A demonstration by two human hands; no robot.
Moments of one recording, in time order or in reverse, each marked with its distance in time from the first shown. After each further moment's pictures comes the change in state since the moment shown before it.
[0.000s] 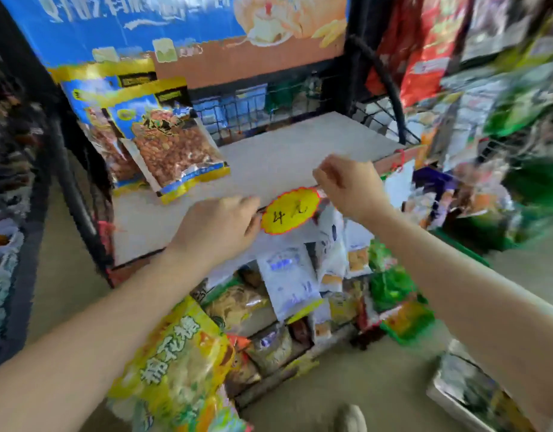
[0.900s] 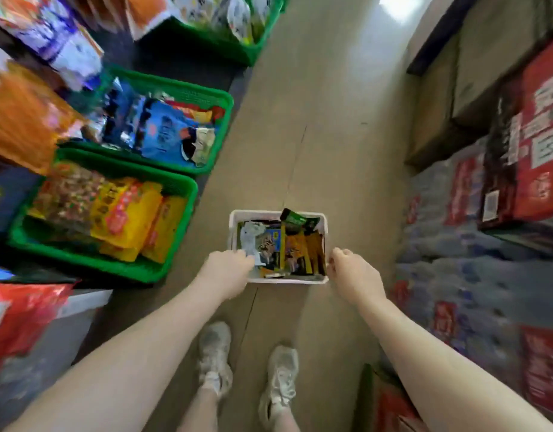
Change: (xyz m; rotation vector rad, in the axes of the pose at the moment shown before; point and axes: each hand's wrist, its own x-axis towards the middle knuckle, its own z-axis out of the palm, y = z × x) left_hand 0.083 0.660 0.514 0.018 -0.982 0.791; right_hand -0.503 0.638 -0.108 -0.357 -0.473 1.183
